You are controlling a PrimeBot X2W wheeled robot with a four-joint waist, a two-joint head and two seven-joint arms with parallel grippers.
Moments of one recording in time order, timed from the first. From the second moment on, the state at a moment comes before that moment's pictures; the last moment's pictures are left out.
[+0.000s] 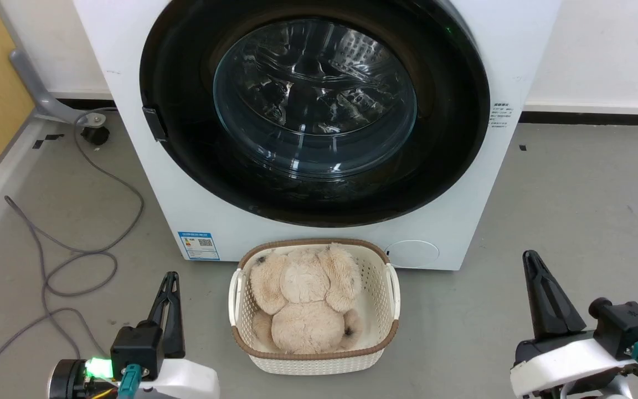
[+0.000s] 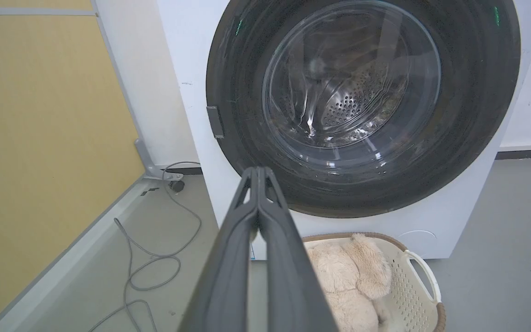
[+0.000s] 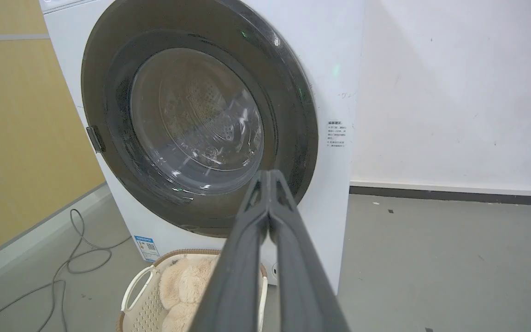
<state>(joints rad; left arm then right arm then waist) 0.02 0.10 -0.09 0.02 -0.01 0.14 -0.16 -0.02 -0.06 0.00 0.03 0.14 0.13 -0.16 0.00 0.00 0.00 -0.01</state>
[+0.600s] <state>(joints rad) 0.02 0.09 -0.07 0.02 -0.01 0.11 -0.12 -0.02 -0.06 0.00 0.03 0.11 0.13 -0.12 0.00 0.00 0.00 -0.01</state>
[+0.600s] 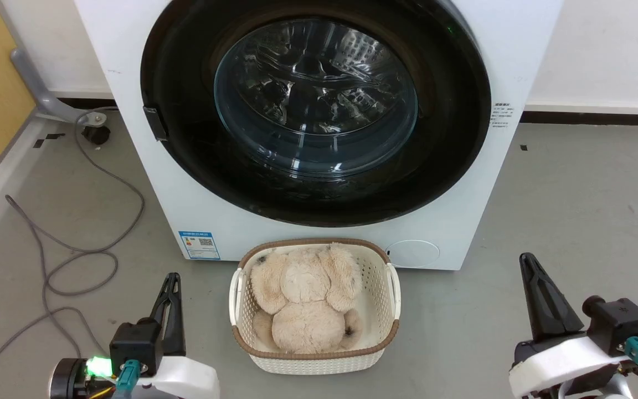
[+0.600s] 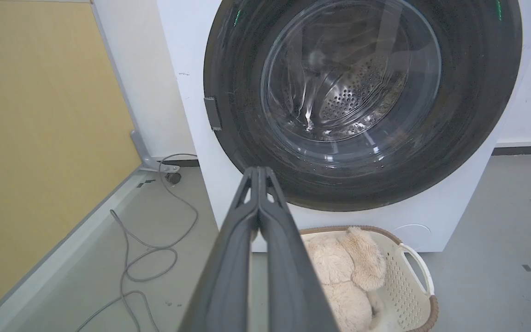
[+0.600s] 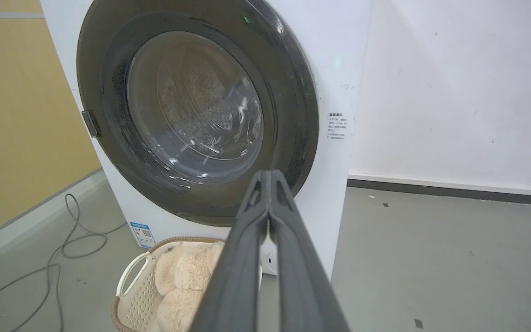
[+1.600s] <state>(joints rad) 0.02 0.07 -0.03 0.01 -0.01 0.06 -0.06 -0.02 -0.06 0.00 0.02 0.06 0.13 -0.06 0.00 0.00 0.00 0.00</state>
